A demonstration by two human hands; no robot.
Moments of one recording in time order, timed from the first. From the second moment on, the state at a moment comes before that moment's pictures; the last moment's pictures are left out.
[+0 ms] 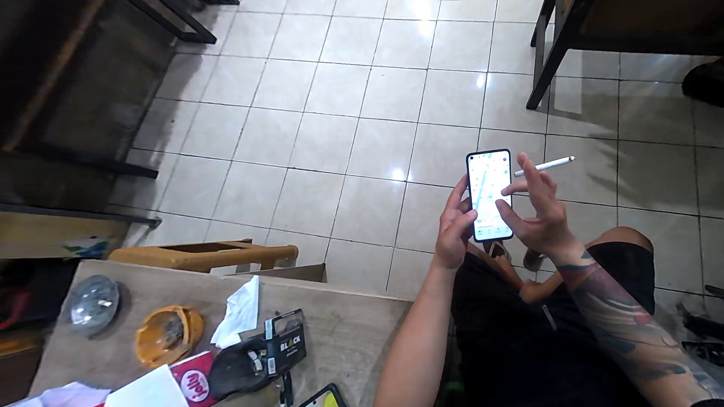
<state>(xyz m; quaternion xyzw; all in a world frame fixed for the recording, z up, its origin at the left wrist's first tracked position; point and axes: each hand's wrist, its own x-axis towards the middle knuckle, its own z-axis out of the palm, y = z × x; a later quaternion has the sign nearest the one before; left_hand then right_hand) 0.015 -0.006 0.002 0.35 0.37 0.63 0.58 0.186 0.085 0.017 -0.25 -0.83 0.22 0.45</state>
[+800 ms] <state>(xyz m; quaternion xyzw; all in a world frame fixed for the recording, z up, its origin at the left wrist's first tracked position) 0.016 -0.006 0.001 0.36 0.38 0.59 0.61 0.188 0.090 0.022 -0.23 -0.86 0.26 0.37</state>
